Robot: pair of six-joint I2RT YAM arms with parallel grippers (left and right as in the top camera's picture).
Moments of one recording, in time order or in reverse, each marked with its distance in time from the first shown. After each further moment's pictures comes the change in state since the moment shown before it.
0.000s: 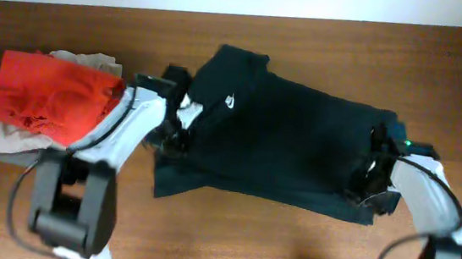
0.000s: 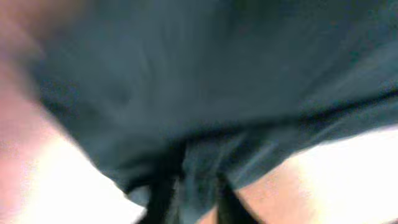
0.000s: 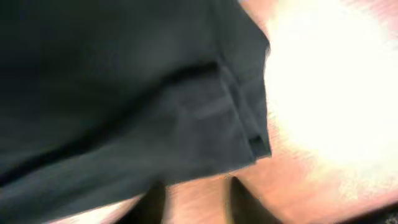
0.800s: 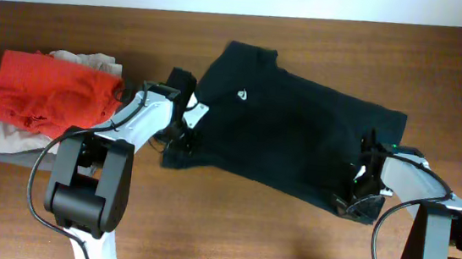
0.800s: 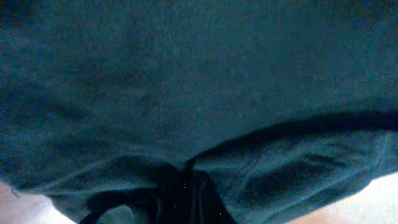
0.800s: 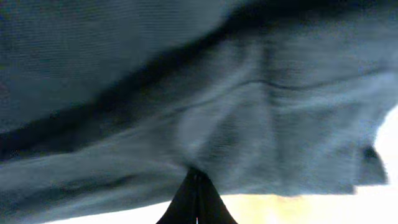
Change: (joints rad) left arm 0.000 0.139 -0.063 0.206 -0.007 0.066; right arm 0.000 0.141 -0.087 0.089 -0.130 0.046
